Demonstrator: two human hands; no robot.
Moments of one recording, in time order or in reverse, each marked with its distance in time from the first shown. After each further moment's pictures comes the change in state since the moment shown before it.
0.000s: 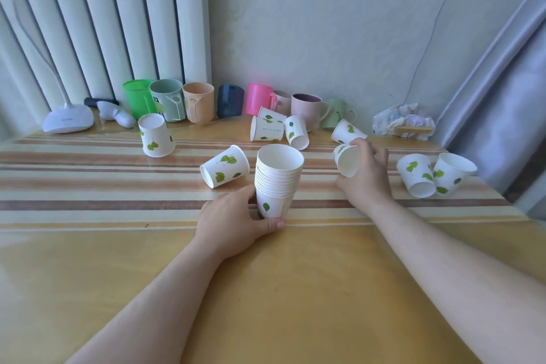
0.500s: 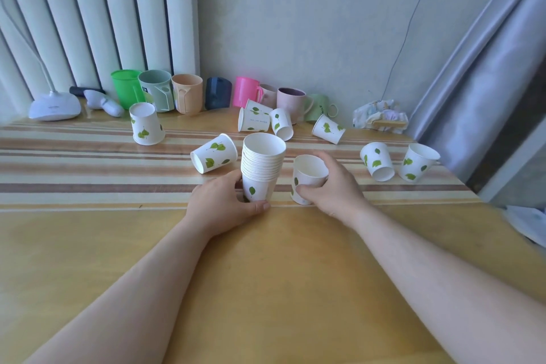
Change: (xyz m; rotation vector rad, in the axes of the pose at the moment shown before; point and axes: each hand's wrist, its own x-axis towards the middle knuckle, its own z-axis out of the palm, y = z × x) left_hand -0.008 0.003 -0.006 -0.045 -0.021 -0.006; right_hand -0.075 -0.035 -0.023 0.085 -0.285 0.053
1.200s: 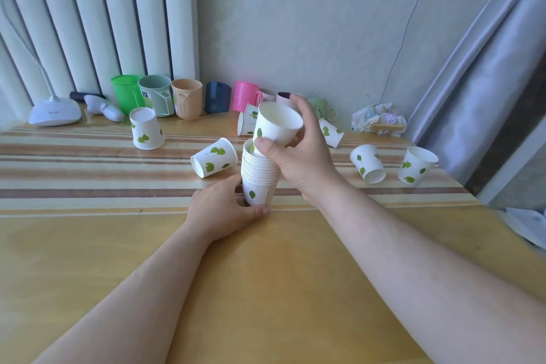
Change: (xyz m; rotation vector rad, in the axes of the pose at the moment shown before) left_hand 0.002 -0.005 0.003 0.024 0.011 0.043; right_hand -0.001 -0.091 0.019 0.580 0.019 -0.322
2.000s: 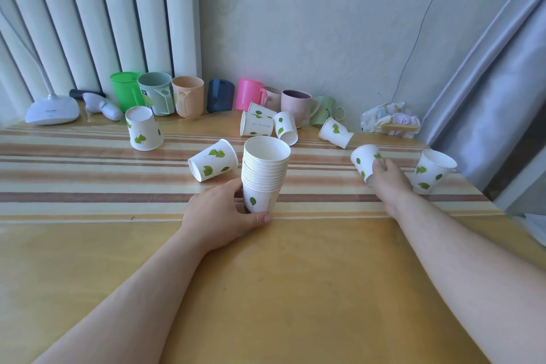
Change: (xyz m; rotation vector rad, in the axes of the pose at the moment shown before) left_hand 0.007 -0.003 0.003 -0.003 -0.015 -0.038; right_hand 0.046 0.134 -0.167 -0.586 0.380 0.602
